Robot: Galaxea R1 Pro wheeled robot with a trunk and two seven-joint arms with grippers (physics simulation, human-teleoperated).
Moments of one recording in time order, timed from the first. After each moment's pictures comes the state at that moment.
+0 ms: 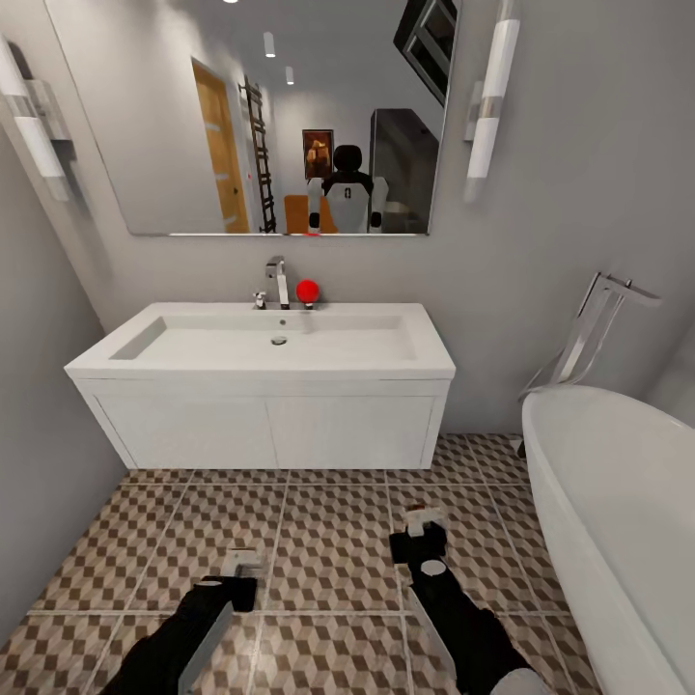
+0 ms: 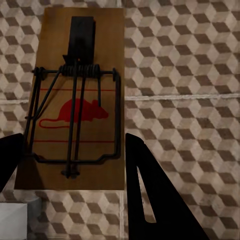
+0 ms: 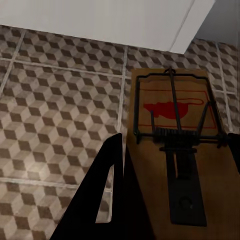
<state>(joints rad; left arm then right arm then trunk) -0.41 0.05 -0.27 -0.83 0.25 0.51 0.24 -0.47 0.12 0.28 -0.79 -0.02 0.22 -0.28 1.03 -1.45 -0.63</state>
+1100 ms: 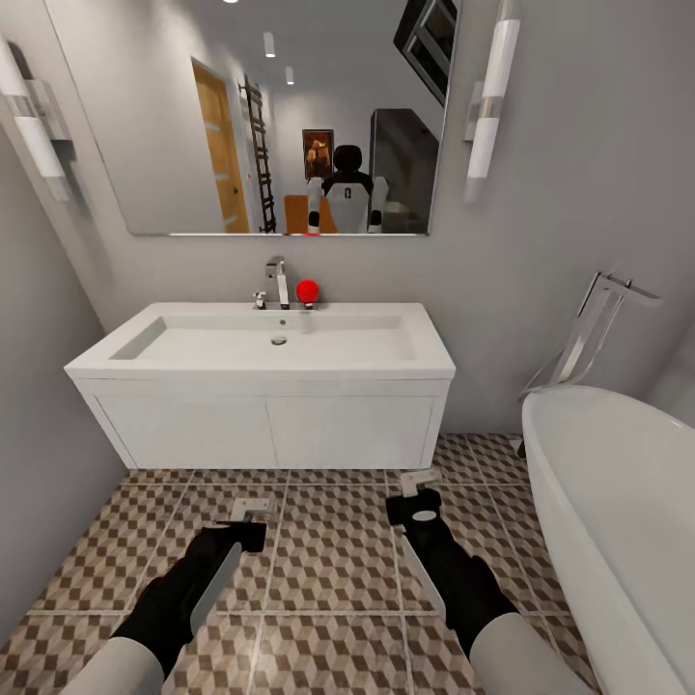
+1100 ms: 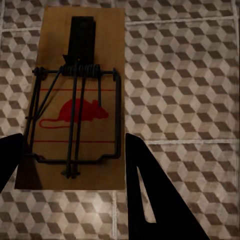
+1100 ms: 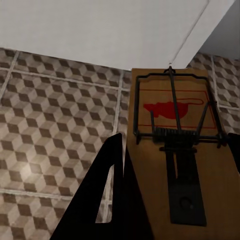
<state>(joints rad) -0.53 0.04 -0.26 -0.92 0.25 0.61 0.24 -0.60 0.14 0.28 -0.83 -0.02 0.41 -0.28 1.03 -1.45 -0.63</state>
